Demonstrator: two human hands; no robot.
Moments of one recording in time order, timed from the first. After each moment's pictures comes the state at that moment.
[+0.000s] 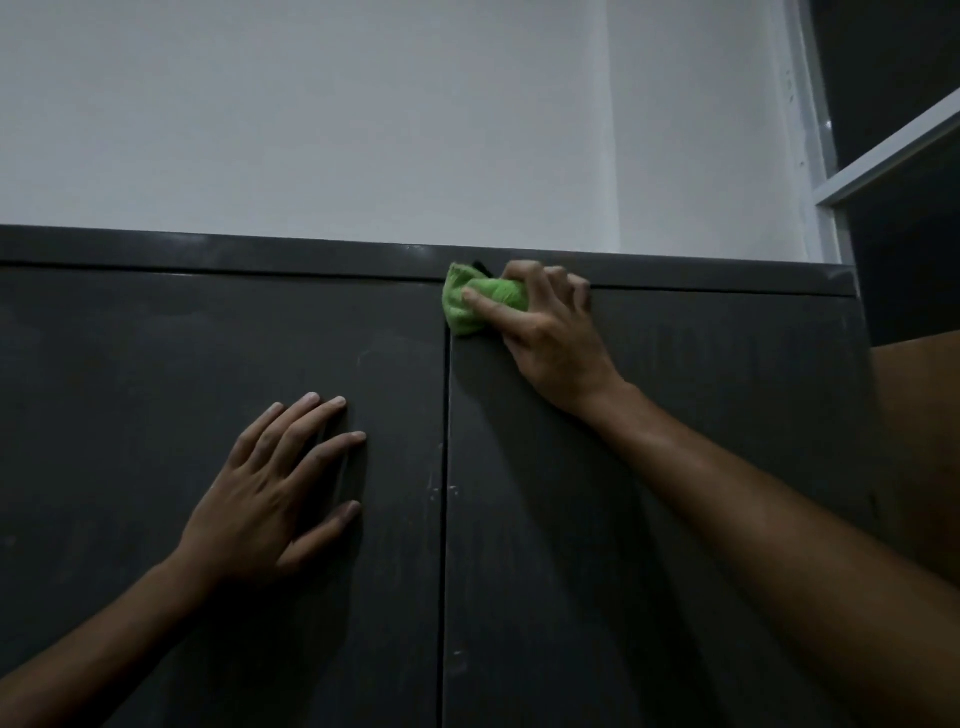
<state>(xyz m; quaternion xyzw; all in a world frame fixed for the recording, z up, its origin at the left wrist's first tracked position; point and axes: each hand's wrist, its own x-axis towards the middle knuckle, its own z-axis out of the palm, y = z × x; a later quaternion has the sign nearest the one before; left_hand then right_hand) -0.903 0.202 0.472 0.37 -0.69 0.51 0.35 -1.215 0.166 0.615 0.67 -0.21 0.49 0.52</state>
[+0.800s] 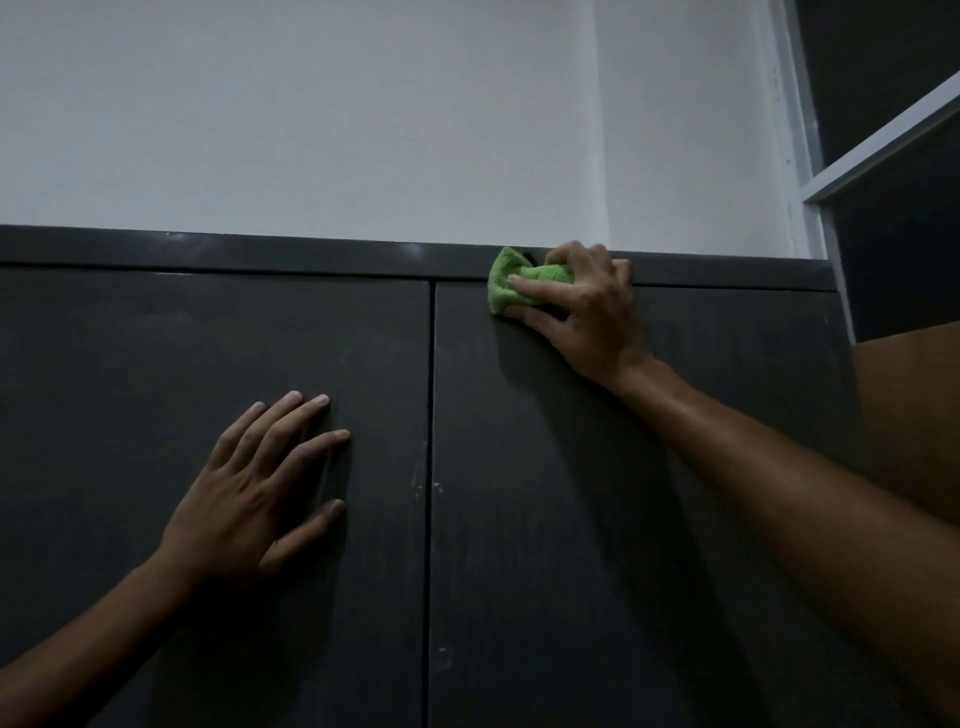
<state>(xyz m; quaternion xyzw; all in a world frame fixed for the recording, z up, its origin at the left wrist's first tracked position) -0.903 0.201 0.470 0.37 -0.69 0.52 0.35 -1.256 0.170 0.627 0.66 -0.23 0.56 0.45</state>
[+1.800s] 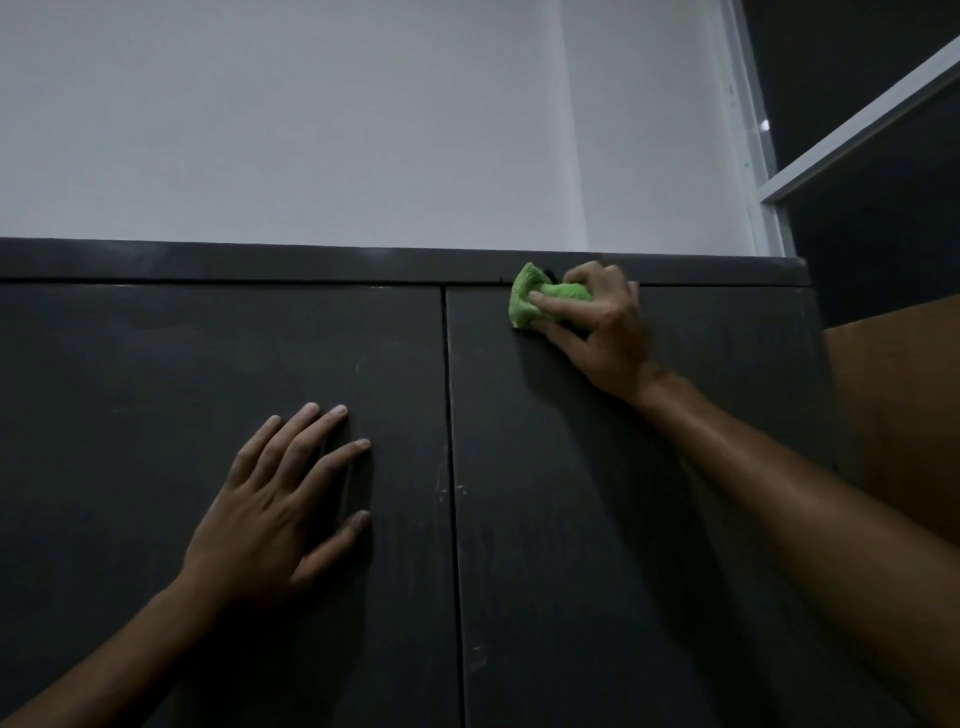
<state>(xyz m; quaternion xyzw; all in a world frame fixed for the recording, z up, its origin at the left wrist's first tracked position) -0.900 0.203 0.471 0.37 -0.70 0.52 0.33 -1.264 0.165 0.609 0.65 -0.24 0.55 0.46</state>
